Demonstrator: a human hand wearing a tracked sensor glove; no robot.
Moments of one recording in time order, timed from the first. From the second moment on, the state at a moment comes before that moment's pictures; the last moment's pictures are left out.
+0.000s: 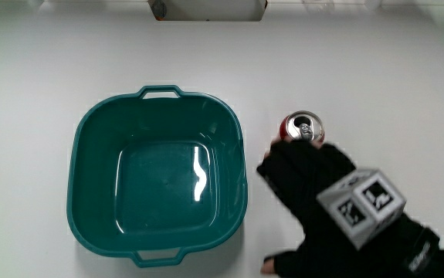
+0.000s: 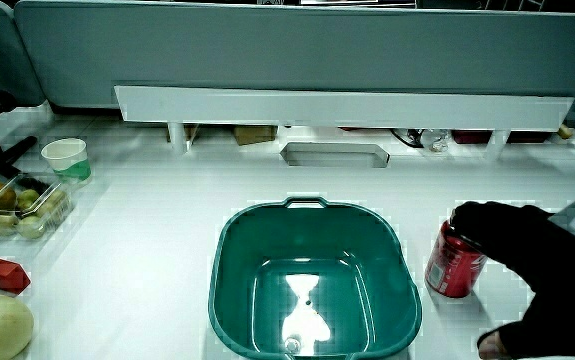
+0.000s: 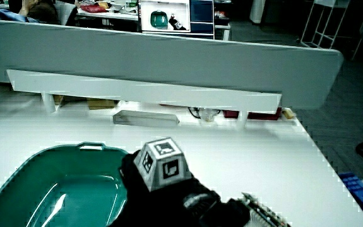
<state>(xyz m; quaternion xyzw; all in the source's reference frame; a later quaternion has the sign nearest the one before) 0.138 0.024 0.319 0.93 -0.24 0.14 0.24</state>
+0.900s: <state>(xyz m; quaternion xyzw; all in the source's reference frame) 0.163 -0.053 0.373 0.95 -0.12 0.08 0.27</state>
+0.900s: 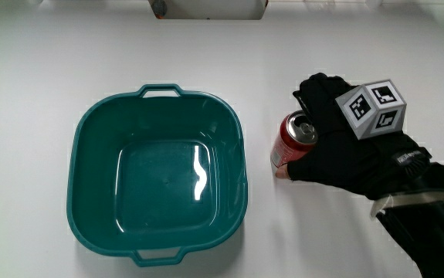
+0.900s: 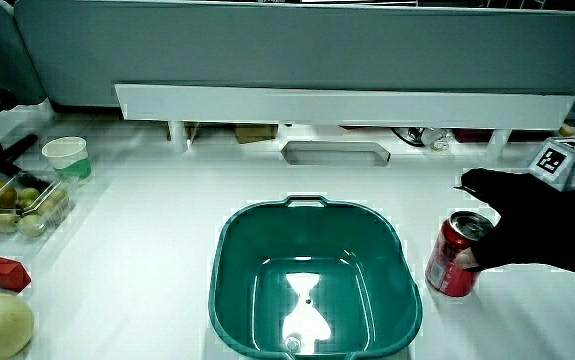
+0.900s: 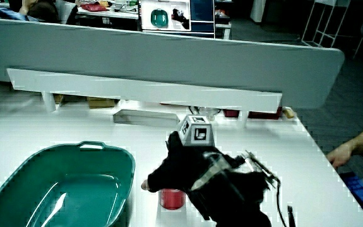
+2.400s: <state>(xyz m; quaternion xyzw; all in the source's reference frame) 0.173 -0.059 0.386 0.97 -0.11 0.10 0.21</state>
